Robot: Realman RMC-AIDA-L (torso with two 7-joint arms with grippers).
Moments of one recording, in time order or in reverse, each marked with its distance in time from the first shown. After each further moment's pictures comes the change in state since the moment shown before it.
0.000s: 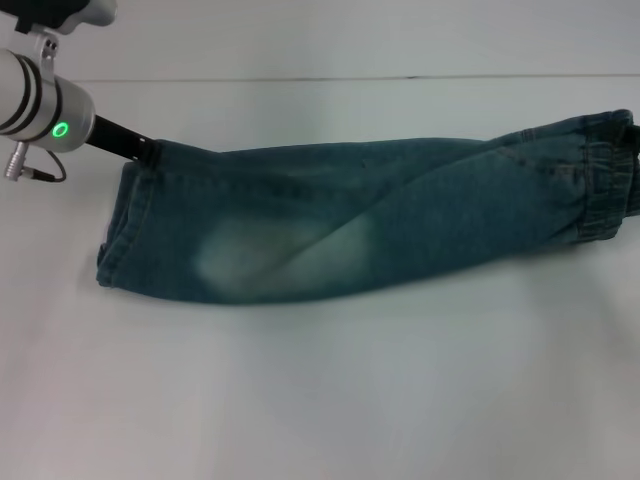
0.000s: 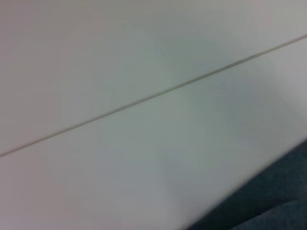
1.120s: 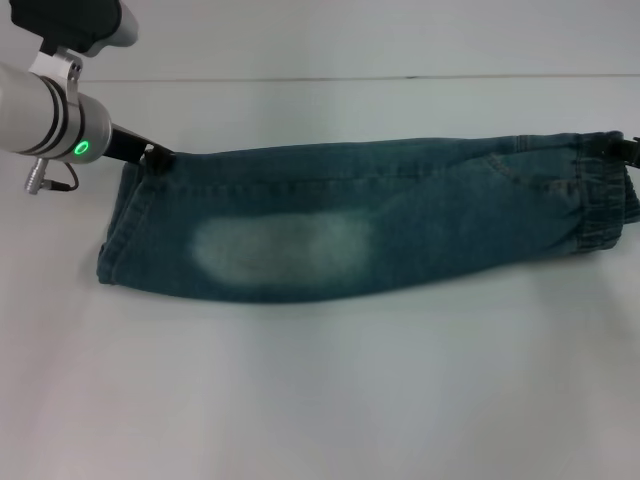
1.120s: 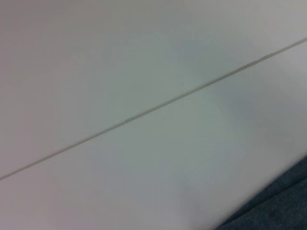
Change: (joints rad) left arm 0.051 -0.058 0.110 0.030 0.045 -0.153 -0.047; right arm 0.013 -0.004 -0.013 0.055 -0.032 0.076 0.020
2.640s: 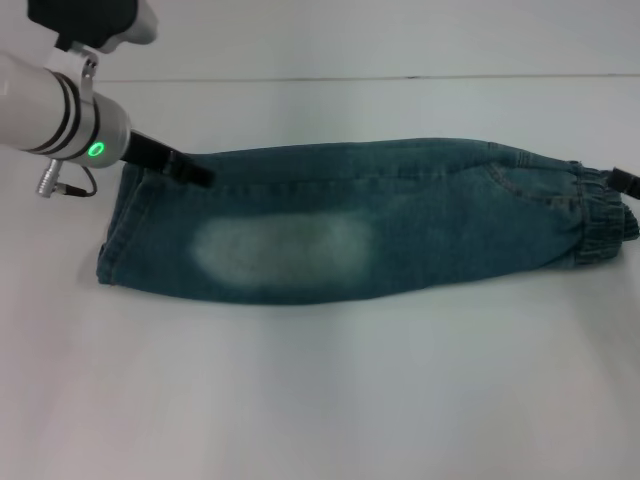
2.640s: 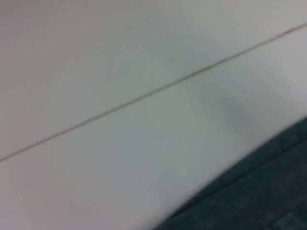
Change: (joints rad) left arm 0.042 -0.047 0.032 0.180 -0.016 0.185 -0.016; right arm -0.180 0.046 0.009 -0.045 0.178 -0.118 -0.125
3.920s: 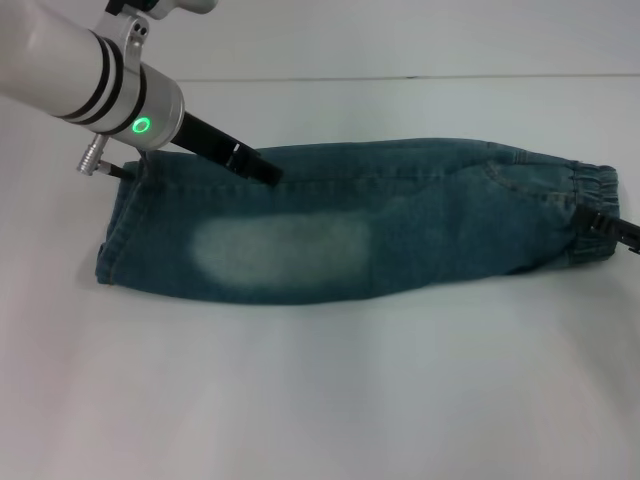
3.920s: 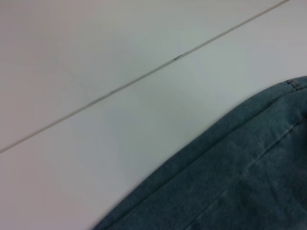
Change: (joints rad) left arm -0.041 0.004 0.065 0.107 -0.152 0.214 0.011; right arm -0.023 0.015 -0.001 0.068 -0.004 -0.083 -0.022
